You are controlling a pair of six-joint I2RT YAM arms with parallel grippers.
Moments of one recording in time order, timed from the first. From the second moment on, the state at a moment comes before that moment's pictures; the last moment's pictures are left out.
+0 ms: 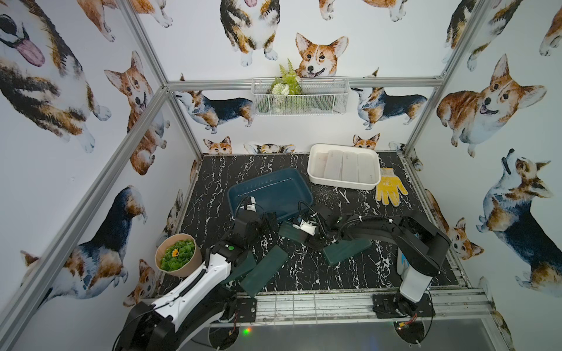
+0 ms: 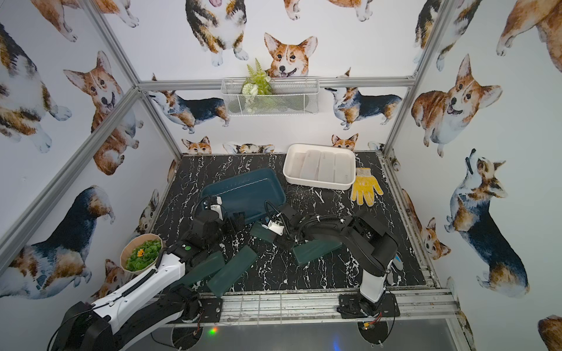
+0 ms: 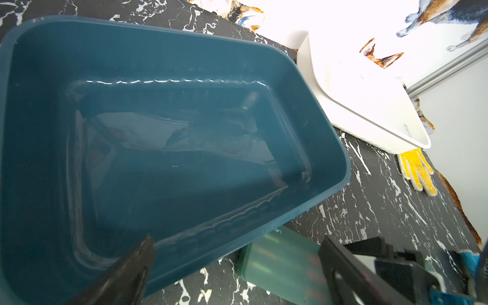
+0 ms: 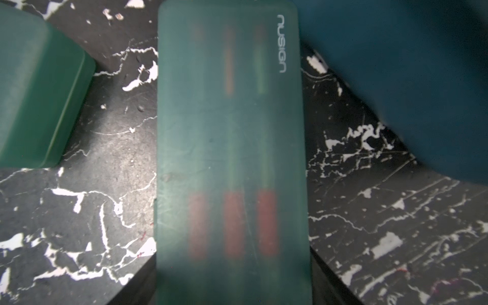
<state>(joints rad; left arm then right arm) -0.50 0.95 0.46 -0.06 -0.15 -0.59 0.89 1.77 0.95 -0.22 -0.10 -0.32</state>
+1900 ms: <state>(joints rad) -0.29 0.95 0.61 -0.09 -0.07 -0.59 0.89 1.51 1.08 -0.26 -0.22 -0.28</state>
